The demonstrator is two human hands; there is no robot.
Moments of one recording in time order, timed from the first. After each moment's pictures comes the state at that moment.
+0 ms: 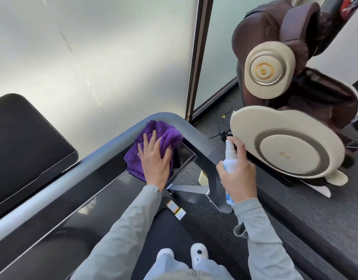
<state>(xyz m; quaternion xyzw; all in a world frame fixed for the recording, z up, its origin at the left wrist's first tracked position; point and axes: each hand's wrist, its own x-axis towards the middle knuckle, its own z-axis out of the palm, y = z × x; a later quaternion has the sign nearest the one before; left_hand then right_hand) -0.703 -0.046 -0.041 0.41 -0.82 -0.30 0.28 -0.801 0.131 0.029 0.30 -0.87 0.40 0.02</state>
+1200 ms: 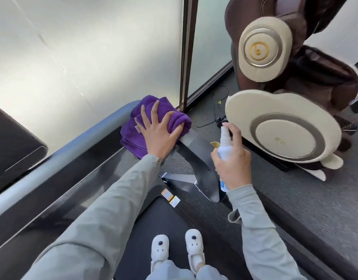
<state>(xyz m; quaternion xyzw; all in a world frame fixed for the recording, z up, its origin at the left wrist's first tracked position) -0.787 -0.040 -0.040 0.37 -0.88 -0.21 0.20 -0.839 0.154 0.018 0.29 -0.86 0.42 0.01</state>
